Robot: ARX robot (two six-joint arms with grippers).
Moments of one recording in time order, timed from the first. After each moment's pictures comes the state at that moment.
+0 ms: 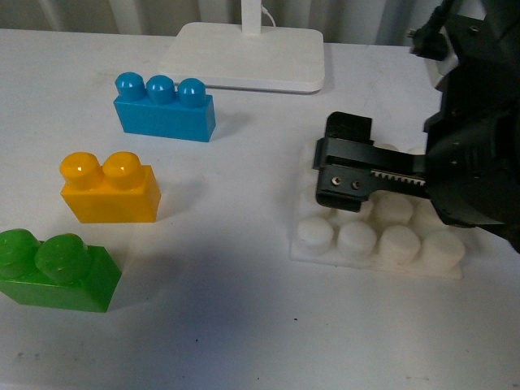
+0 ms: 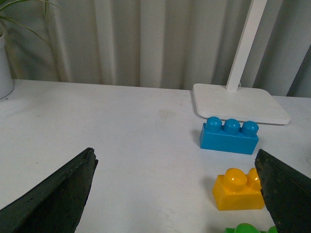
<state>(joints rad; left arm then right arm) 0.00 0.00 0.01 0.00 0.00 0.00 0.56 1.65 0.78 -0.07 0.22 0.58</state>
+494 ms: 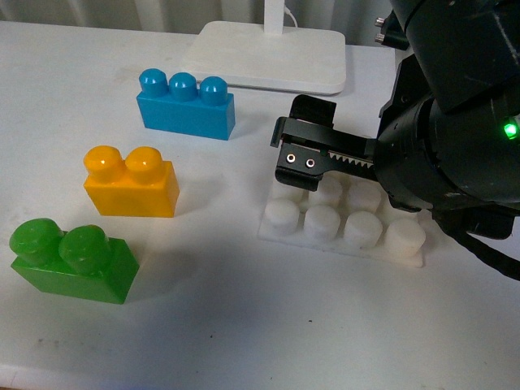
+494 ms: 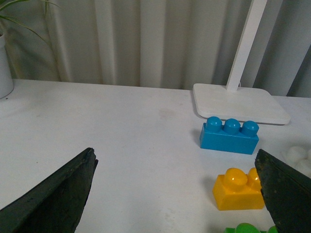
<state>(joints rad) 0.00 0.00 0.01 0.00 0.00 0.00 0.63 1.75 0.89 -0.07 0.27 0.66</state>
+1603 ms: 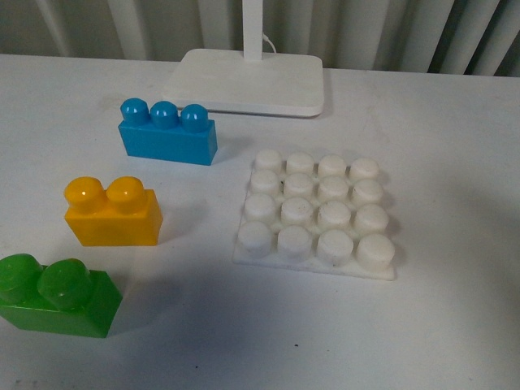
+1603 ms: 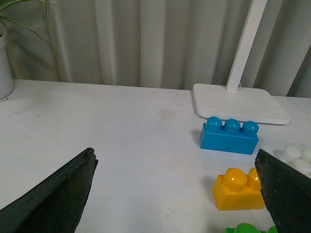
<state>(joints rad) 0.00 0.00 0.01 0.00 0.00 0.00 0.14 0.68 0.35 0.09 -0.13 0.35</state>
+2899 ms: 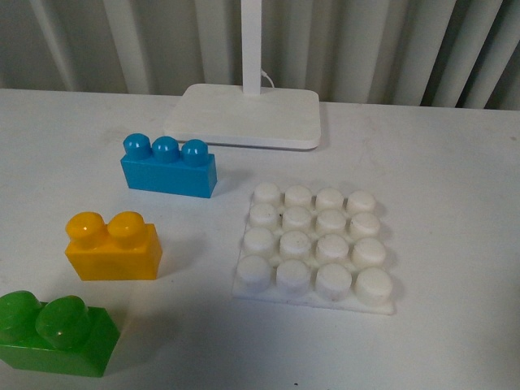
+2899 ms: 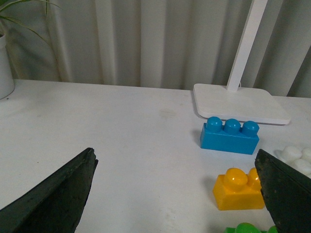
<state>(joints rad) 0.00 0.00 0.01 0.00 0.00 0.00 0.00 0.18 0.01 0.18 0.00 0.00</state>
